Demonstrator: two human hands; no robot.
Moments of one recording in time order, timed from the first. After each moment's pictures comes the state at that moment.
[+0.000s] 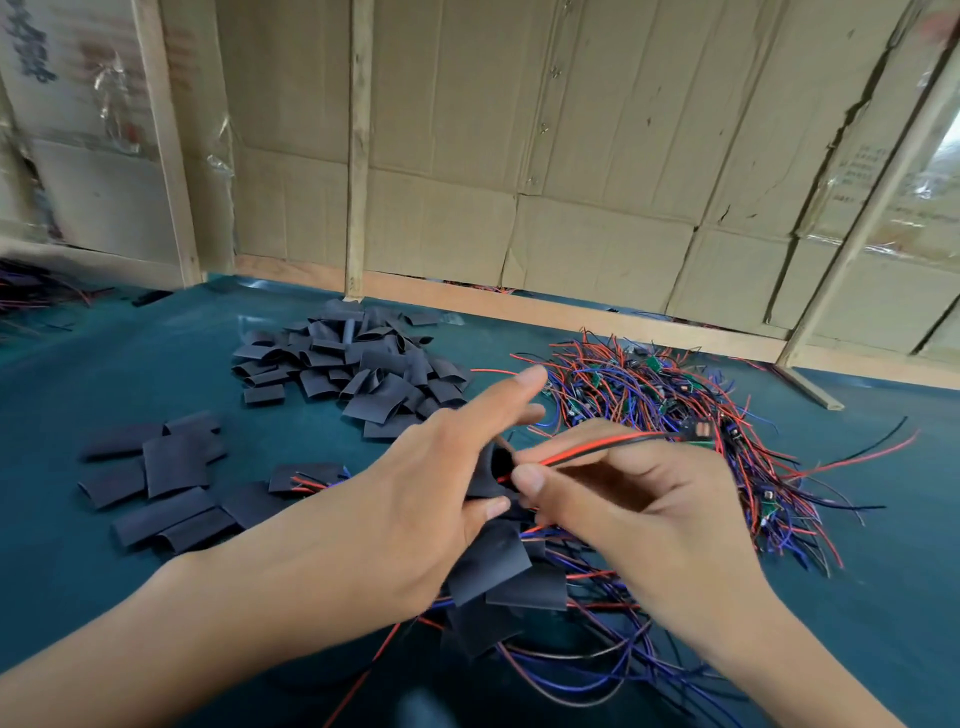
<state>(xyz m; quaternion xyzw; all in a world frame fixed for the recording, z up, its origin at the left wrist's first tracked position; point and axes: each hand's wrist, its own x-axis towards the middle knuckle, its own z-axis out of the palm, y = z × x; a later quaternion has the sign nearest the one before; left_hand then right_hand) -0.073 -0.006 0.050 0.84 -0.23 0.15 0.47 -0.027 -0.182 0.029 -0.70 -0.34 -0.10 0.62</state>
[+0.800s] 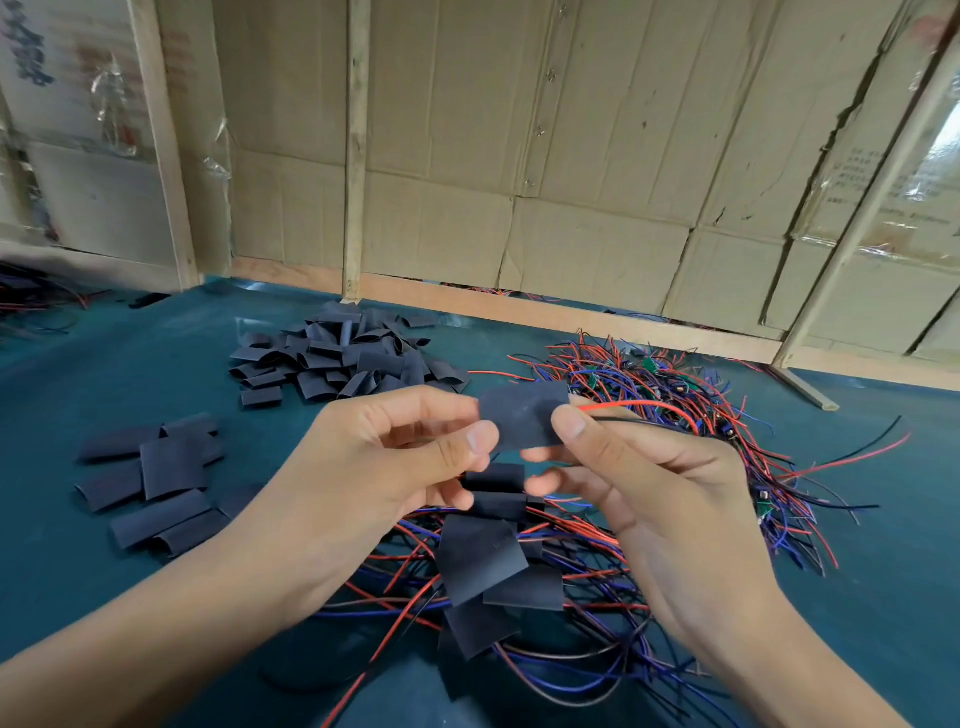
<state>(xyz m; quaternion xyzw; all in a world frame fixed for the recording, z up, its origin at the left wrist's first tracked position) -0.056 0.011 0.034 0.62 -0.06 0.07 0.78 -0.023 -0.178 0.031 -0.60 -0.25 -0.06 0.76</state>
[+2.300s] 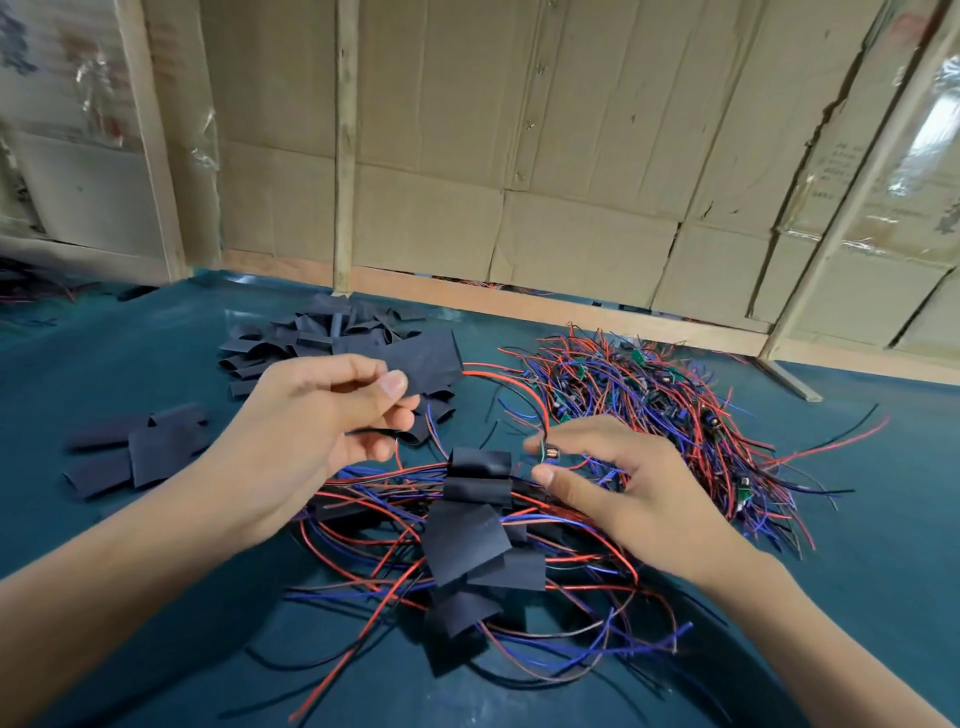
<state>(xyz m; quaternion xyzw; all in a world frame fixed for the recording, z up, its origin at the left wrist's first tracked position) -0.031 0.045 0.024 0.61 -0.02 0.11 0.78 0.028 -0.224 0.003 -0.83 -0.37 -0.12 0.39</state>
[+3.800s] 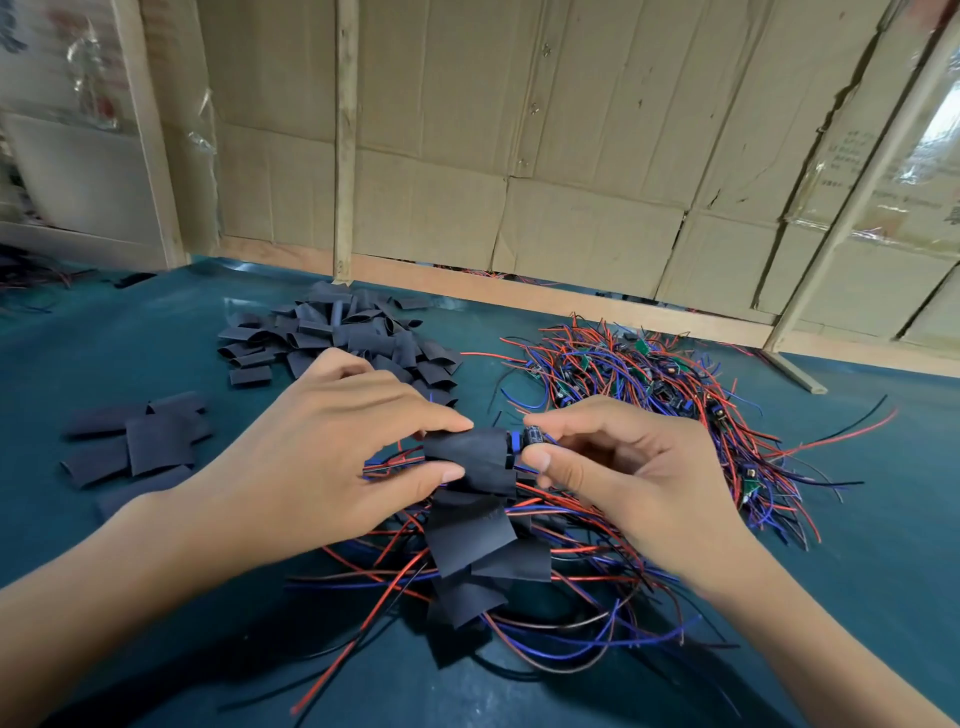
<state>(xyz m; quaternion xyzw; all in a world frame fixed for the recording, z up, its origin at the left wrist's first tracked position) -0.042 0.047 0.019 0.91 -0.28 0.30 0.12 0.006 -0.204 0.010 -0.71 -0.35 -0.06 0.61</state>
